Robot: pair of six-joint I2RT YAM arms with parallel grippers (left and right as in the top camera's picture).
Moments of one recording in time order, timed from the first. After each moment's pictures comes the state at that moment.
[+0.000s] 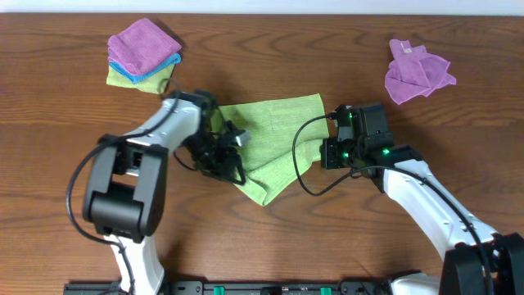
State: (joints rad) left arm -0.22 1.99 1.27 -1.16 0.71 0.35; right arm 0.26 1.48 0.82 -0.39 -0.26 0.25
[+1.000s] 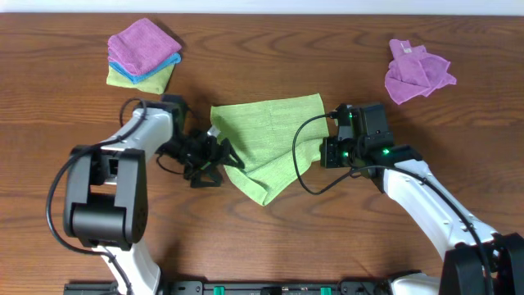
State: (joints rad) left arm -0.14 1.93 1.14 -1.00 0.86 -0.27; right arm 0.26 1.48 0.82 -0.38 -0.26 0.27
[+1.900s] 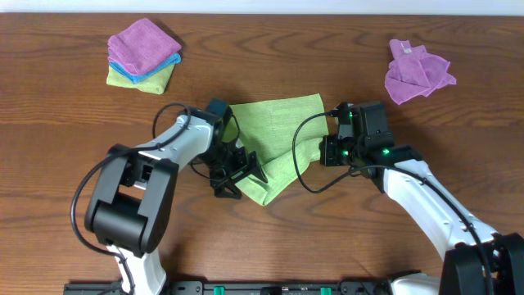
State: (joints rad) left arm -0.37 1.94 1.14 -0.92 0.72 -0.59; right arm 0.26 1.48 0.82 -0.35 -0.26 0.28
